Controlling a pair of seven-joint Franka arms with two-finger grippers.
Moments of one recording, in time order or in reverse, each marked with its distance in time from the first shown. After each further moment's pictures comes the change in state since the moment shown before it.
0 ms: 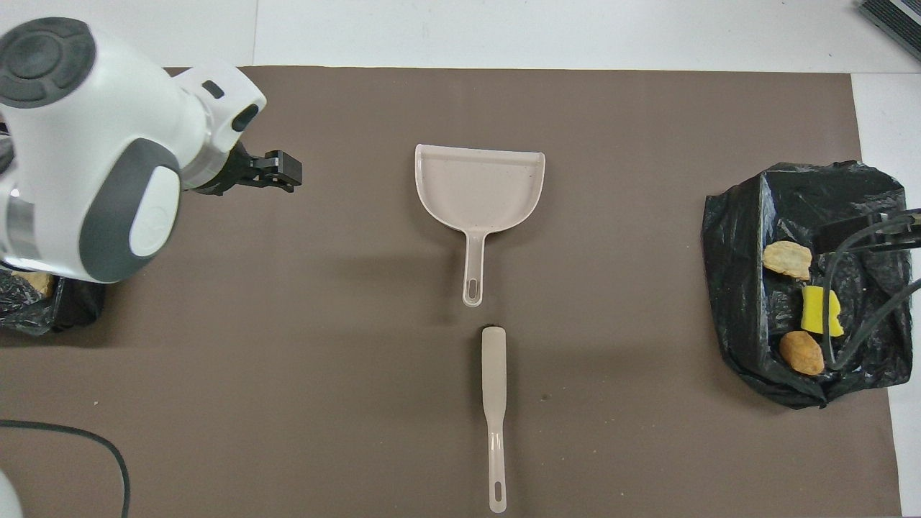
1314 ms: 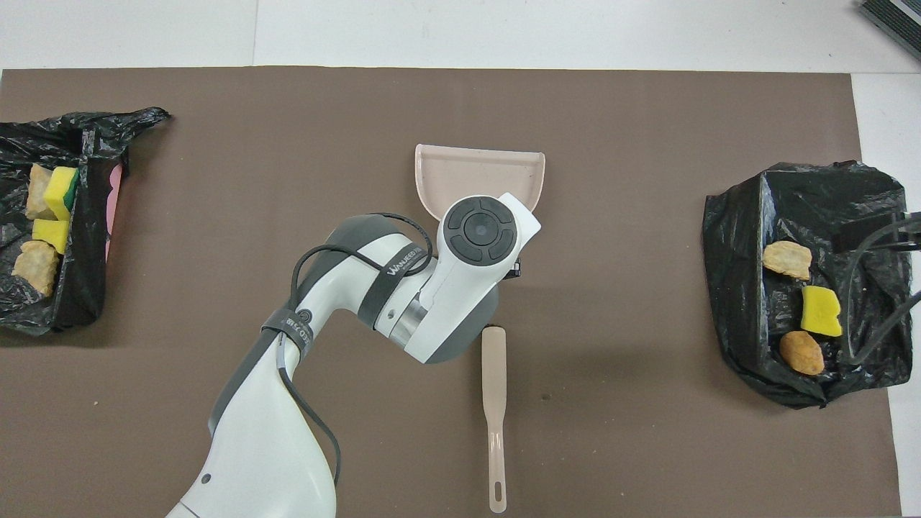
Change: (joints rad) left arm -0.433 0.271 -0.047 -0.018 0.000 0.242 -0.412; right arm -0.018 0.000 -0.019 0.000 -0.001 0.000 0.000
